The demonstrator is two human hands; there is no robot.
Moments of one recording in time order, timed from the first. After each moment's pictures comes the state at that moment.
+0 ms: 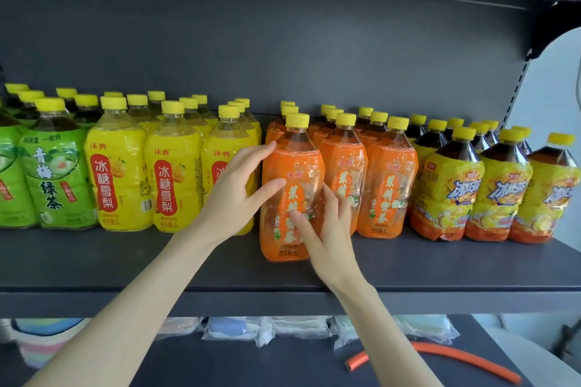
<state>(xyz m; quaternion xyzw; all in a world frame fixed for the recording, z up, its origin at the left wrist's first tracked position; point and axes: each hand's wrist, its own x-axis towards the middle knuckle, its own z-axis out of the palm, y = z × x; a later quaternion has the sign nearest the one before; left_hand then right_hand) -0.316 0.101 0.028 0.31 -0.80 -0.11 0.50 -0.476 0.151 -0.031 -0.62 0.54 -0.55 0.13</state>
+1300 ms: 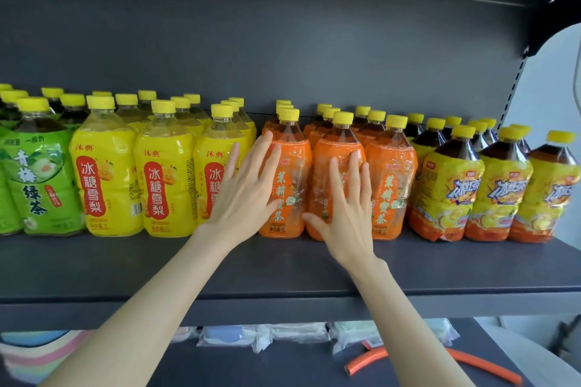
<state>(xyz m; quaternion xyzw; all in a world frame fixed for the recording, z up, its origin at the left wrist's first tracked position) -0.340 0.071 0.017 0.39 -0.80 0.31 0.34 -0.521 0.108 -0.031 -0.64 0.60 -0.42 -0.23</state>
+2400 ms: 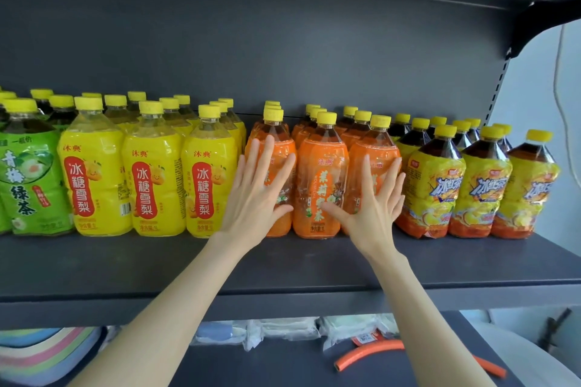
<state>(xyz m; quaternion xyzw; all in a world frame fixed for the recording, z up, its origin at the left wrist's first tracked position) -0.372 0.071 0.000 0.39 -0.80 0.28 0.37 -0.566 0.126 -0.019 -0.56 0.66 -0.48 -0.14</state>
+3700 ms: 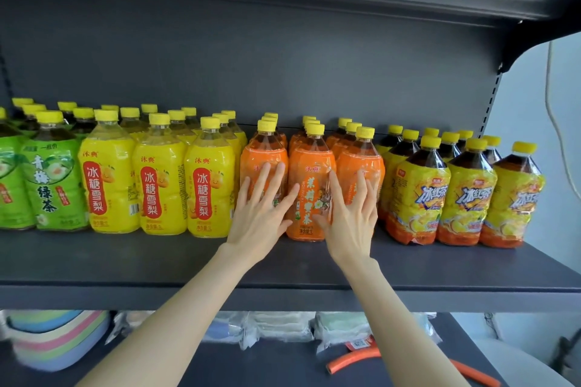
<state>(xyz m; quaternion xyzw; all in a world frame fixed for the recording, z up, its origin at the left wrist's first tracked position) -0.388 0.093 -0.014 0.42 -0.80 0.31 0.29 -0.556 0.130 -0.027 -0.57 0.67 -0.40 -0.27</state>
